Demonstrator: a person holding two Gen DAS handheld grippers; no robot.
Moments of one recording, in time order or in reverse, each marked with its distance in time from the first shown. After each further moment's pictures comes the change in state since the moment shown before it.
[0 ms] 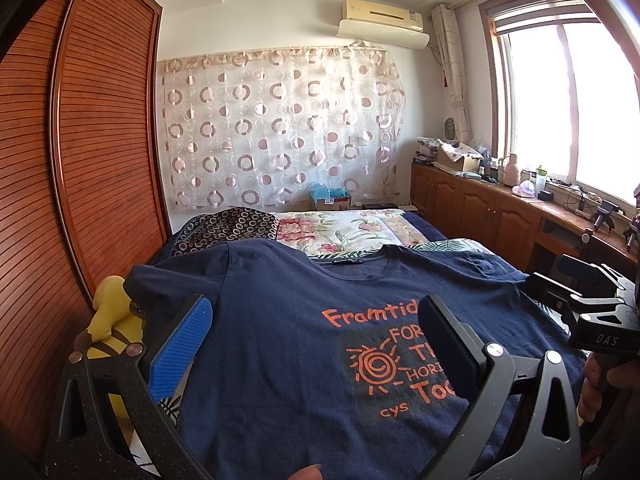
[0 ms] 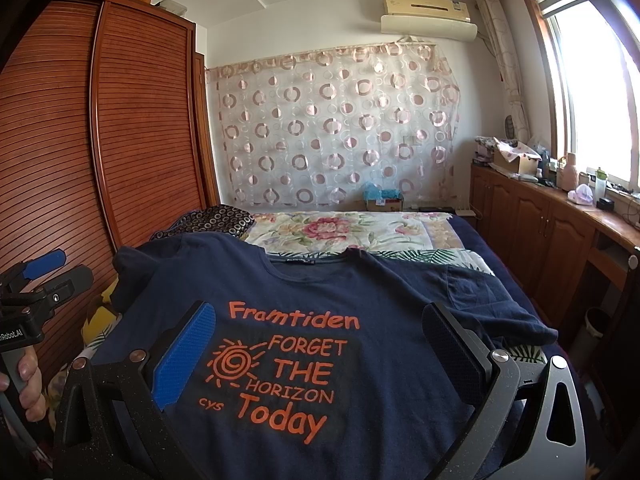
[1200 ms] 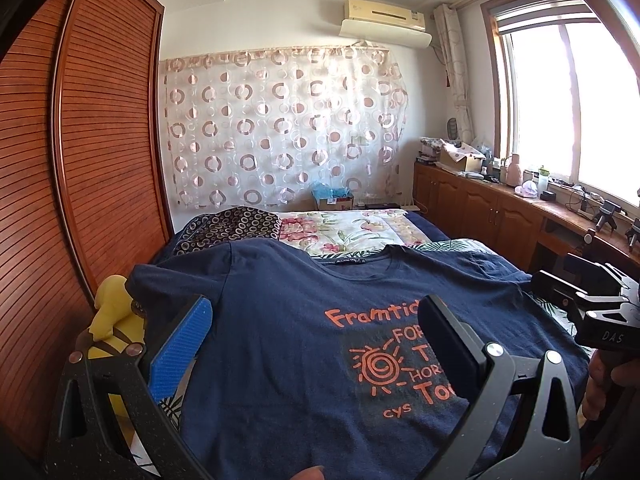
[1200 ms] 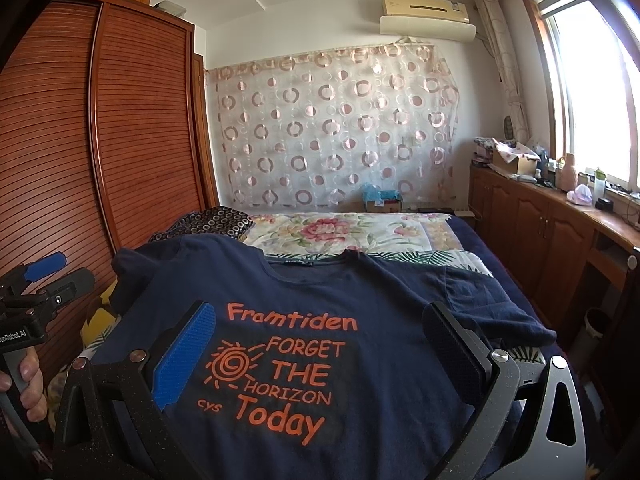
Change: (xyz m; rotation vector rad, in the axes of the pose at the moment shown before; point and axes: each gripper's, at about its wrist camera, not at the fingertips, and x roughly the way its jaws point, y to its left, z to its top) left arm 0.009 0.003 -0.008 -0.004 0.009 0.003; right arm -0.001 -0.001 -0.001 0.002 -0.005 -0.003
